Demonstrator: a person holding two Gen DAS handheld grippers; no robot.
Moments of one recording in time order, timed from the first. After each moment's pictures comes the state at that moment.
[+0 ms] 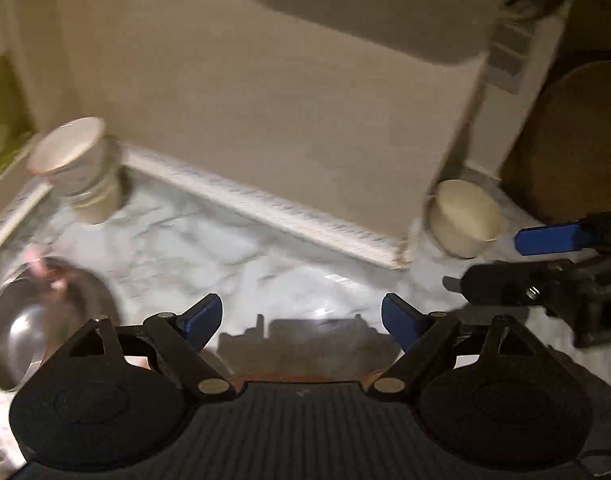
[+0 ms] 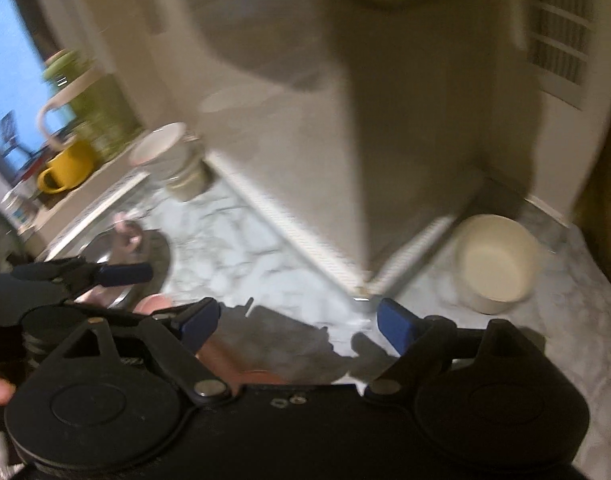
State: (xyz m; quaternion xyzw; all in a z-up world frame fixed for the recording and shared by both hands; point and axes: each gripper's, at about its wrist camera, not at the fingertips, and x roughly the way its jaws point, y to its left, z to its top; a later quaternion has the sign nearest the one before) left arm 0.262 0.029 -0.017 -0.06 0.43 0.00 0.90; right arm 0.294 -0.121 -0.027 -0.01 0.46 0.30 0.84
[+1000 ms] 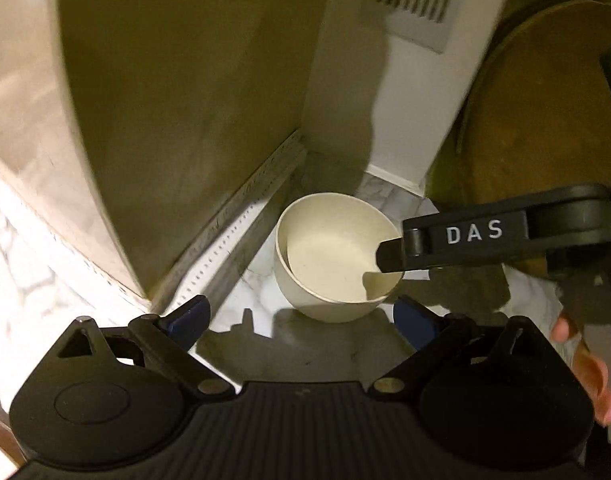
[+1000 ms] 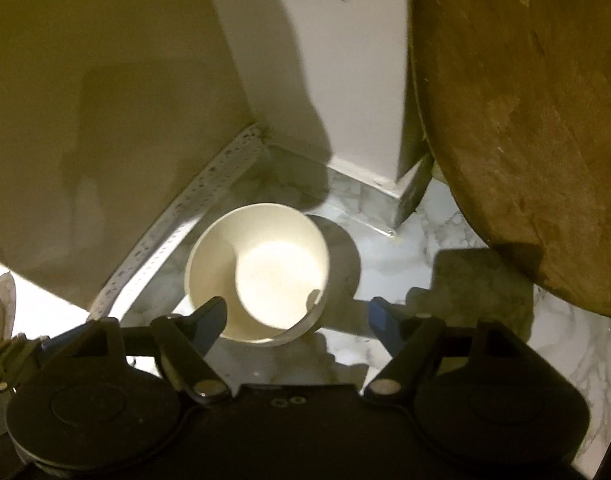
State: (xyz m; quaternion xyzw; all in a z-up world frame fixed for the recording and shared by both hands) left arm 0.368 -0.142 -0.079 -0.10 0.42 0.00 0.90; right arm 0.425 -0.250 -0.117 0.01 0.52 0.17 0.84
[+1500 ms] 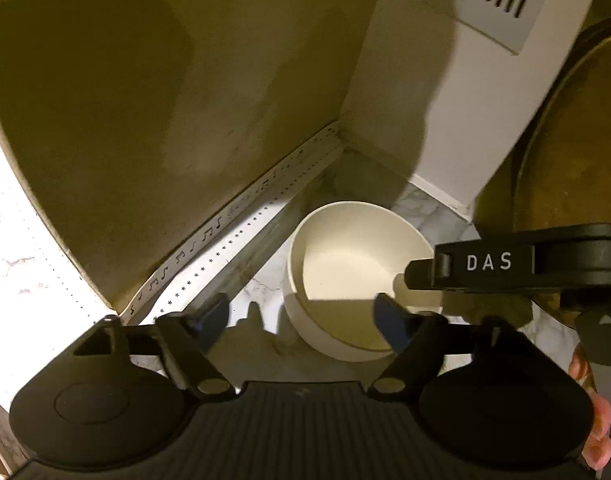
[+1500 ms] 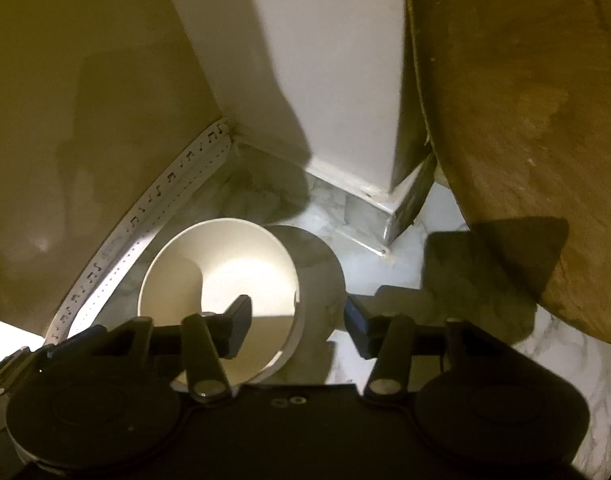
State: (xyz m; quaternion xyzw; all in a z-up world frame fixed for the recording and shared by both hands) left arm 0.411 -0.144 -0.104 -0.14 0.43 0.07 0.89; right arm 0.463 -0.252 -0.143 0.00 0.53 0.17 0.83
